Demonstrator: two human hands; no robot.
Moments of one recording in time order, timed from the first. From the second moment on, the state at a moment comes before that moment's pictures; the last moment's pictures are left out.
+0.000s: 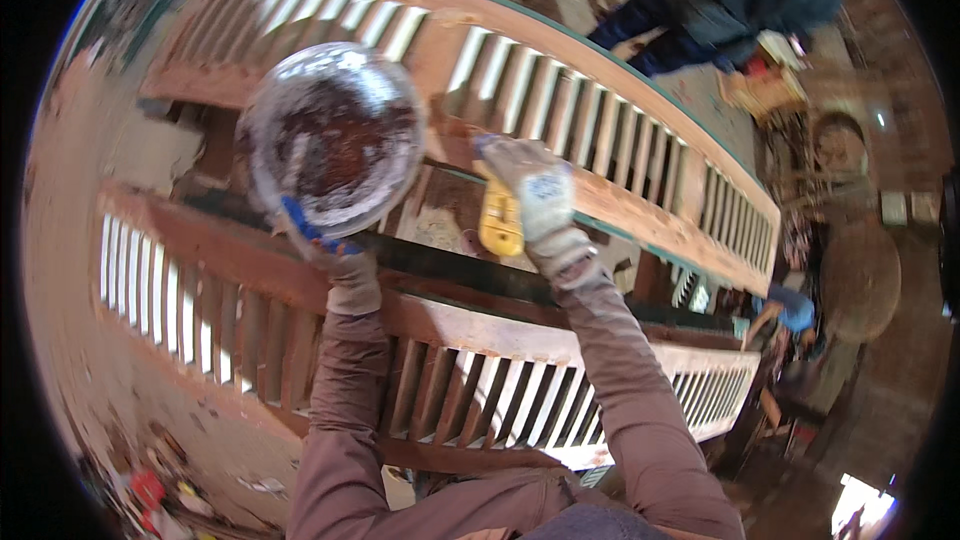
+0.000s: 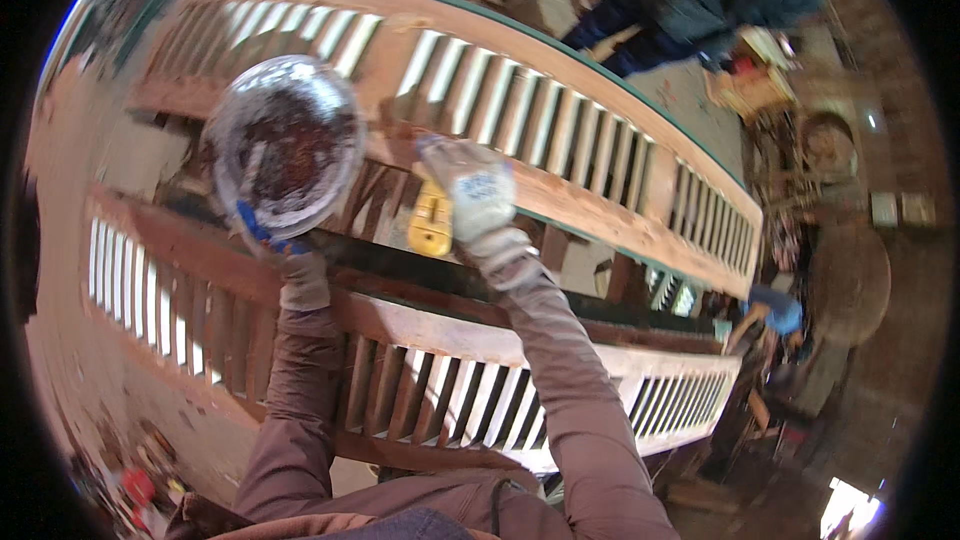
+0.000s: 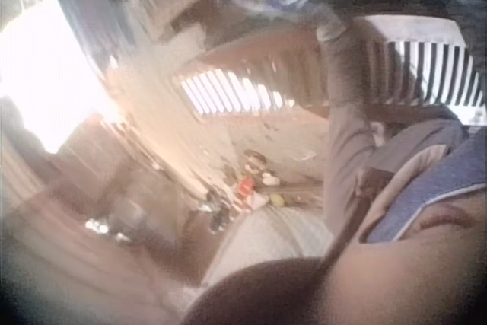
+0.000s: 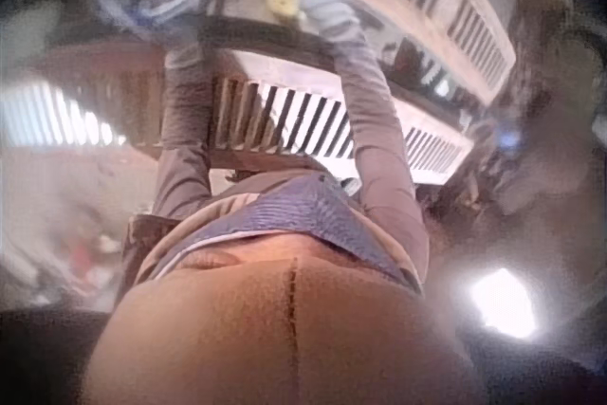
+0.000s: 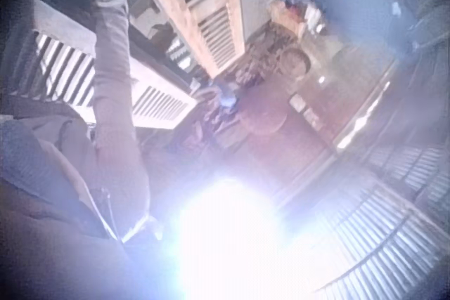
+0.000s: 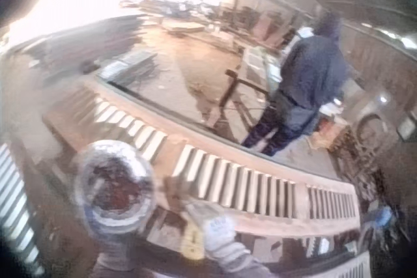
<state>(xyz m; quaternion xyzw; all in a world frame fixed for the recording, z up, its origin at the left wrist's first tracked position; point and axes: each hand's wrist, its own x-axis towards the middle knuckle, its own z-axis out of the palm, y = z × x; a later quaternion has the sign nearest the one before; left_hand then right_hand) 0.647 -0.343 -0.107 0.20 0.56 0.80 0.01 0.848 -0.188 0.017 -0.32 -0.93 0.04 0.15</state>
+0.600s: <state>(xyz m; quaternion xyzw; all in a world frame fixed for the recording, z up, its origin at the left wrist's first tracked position) 0.637 -0.338 -0.083 0.24 0.53 0.81 0.11 1.129 -0.422 0.047 -0.70 -0.57 0.23 0.37</state>
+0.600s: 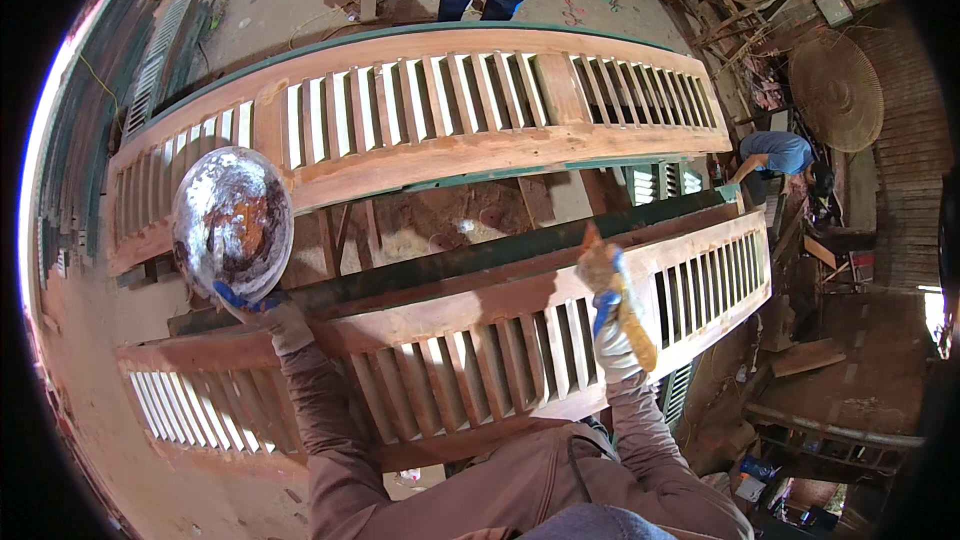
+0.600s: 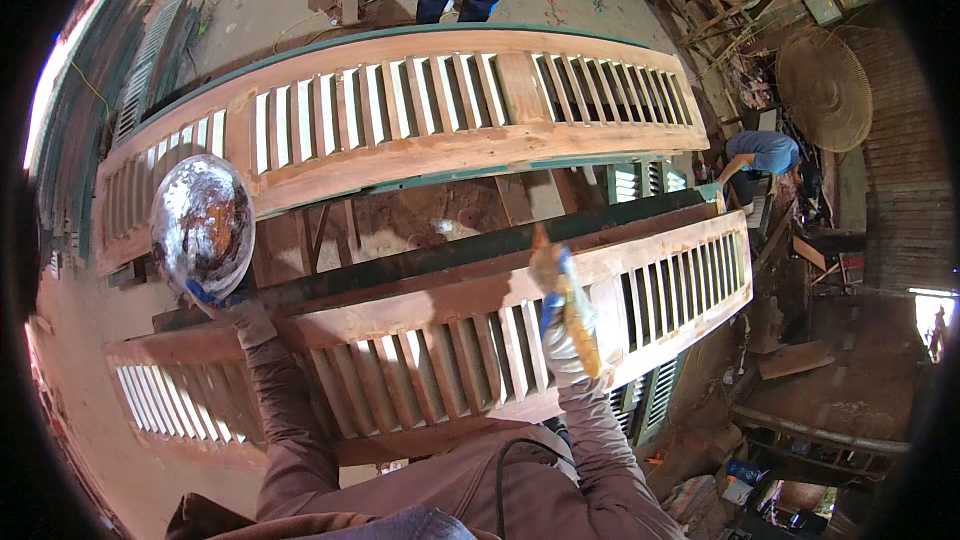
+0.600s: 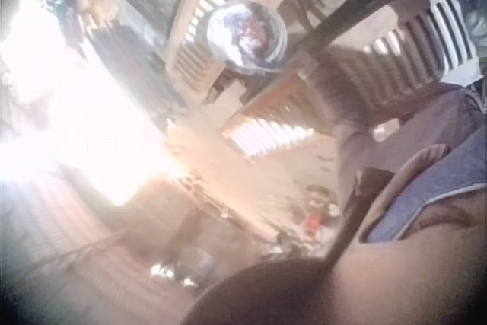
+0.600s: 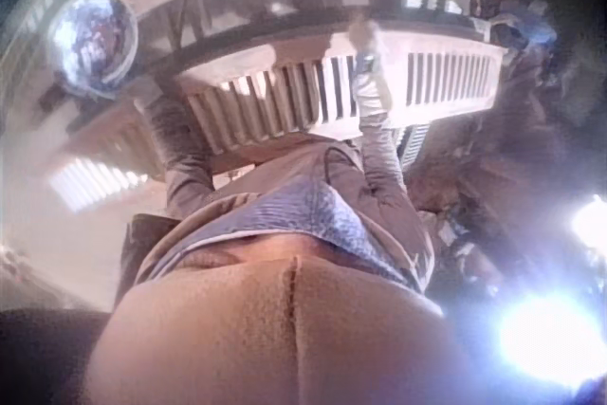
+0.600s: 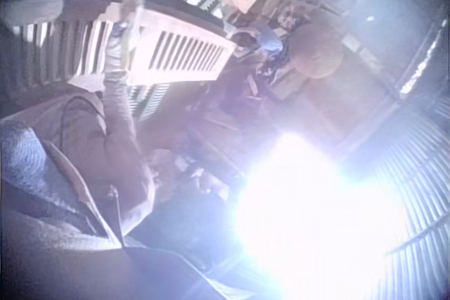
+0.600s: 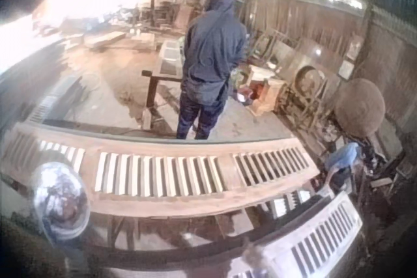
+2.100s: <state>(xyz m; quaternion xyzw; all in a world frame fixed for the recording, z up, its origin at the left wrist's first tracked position) 0.964 -0.555 -0.103 0.21 0.52 0.68 0.47 1.260 -0.225 0.030 -0.38 -0.90 -0.07 0.18</state>
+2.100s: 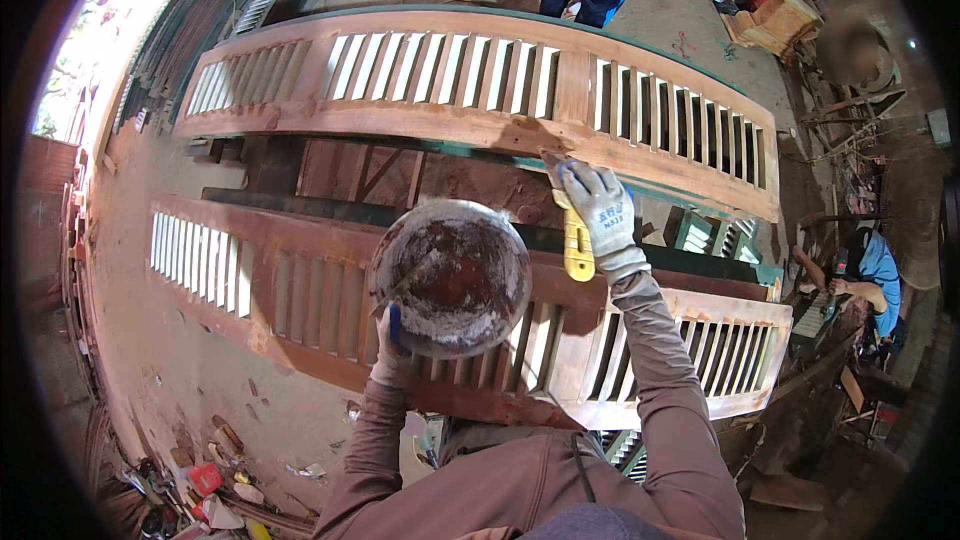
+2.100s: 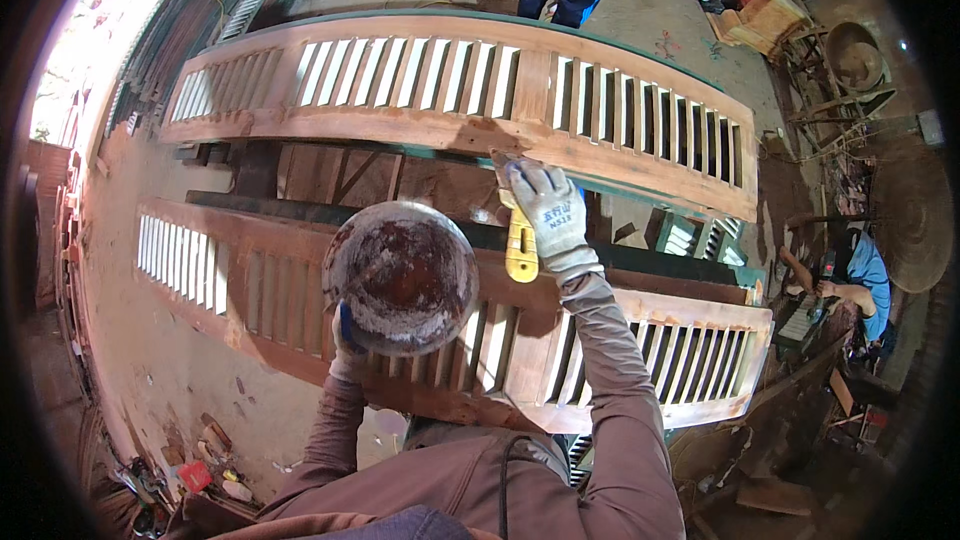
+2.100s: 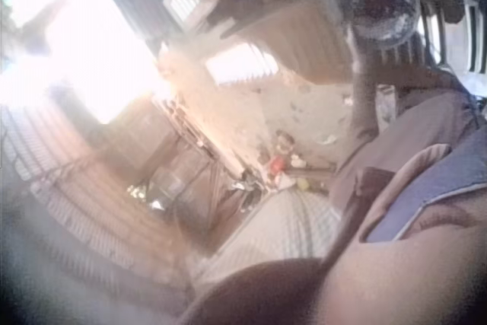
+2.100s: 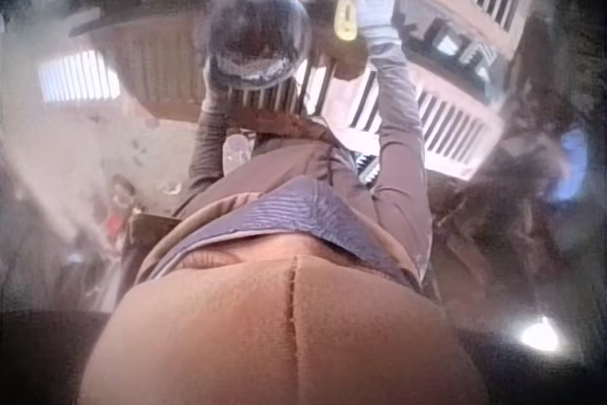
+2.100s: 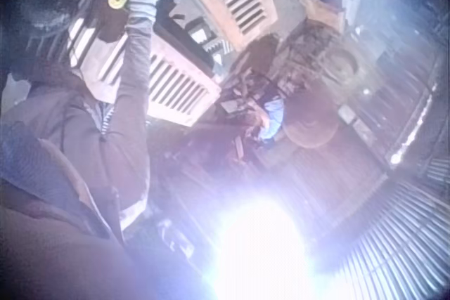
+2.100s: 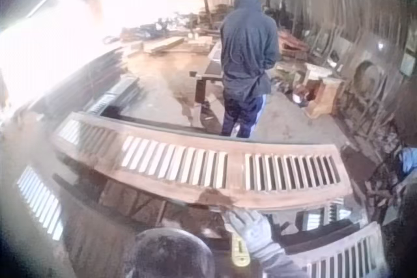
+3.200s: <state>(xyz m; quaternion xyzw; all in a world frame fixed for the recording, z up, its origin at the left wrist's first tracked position) 0.966 -0.602 -0.113 0.39 0.63 0.48 0.47 1.205 -0.180 0.000 -0.42 -0.90 -0.06 0.07</state>
